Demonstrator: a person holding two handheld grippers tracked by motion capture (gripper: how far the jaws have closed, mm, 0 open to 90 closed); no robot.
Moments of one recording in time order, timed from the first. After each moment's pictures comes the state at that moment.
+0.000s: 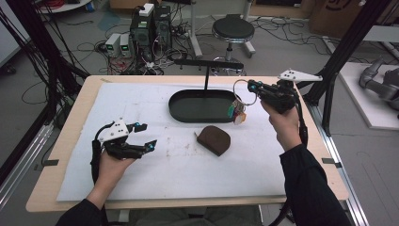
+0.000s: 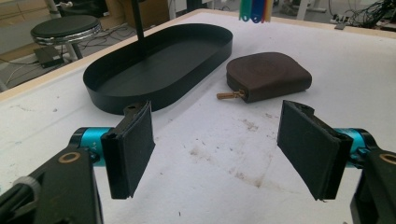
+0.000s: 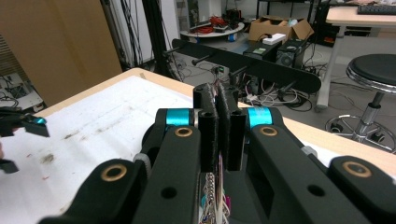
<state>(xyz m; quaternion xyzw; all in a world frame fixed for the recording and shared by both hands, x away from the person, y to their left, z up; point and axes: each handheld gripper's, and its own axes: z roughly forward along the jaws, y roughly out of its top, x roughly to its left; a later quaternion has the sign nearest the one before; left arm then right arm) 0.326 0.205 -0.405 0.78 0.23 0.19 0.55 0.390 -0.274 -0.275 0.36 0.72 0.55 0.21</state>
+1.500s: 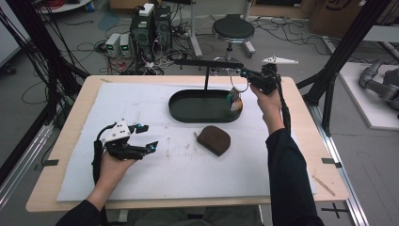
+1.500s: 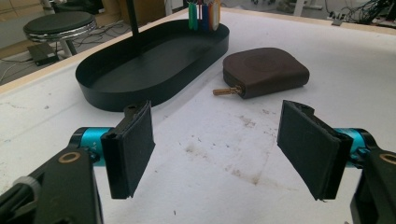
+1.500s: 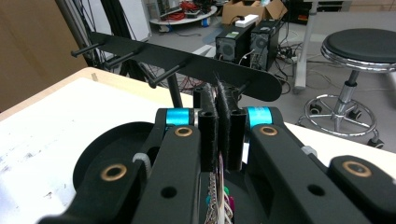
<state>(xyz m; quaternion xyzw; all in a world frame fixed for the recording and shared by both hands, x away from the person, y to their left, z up) 0.327 0.202 -0.410 0.78 0.23 0.18 0.55 0.484 -0.262 -0.303 0.42 0.71 0.52 0.22</state>
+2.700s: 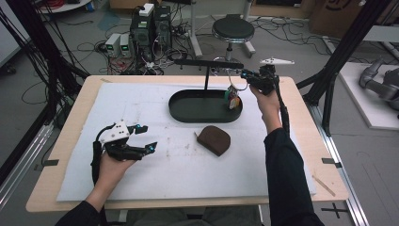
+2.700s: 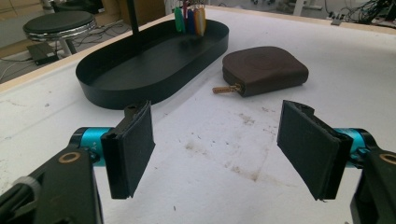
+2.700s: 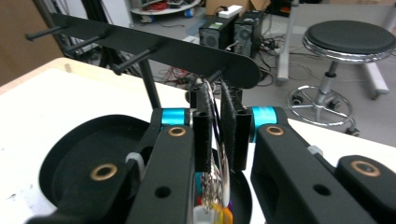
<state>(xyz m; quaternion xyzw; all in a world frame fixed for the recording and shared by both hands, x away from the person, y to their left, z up) 0.326 0.205 -0.411 0.78 0.23 0.18 0.55 0.494 -0.262 -0.314 0.44 0.71 0.49 0.24</state>
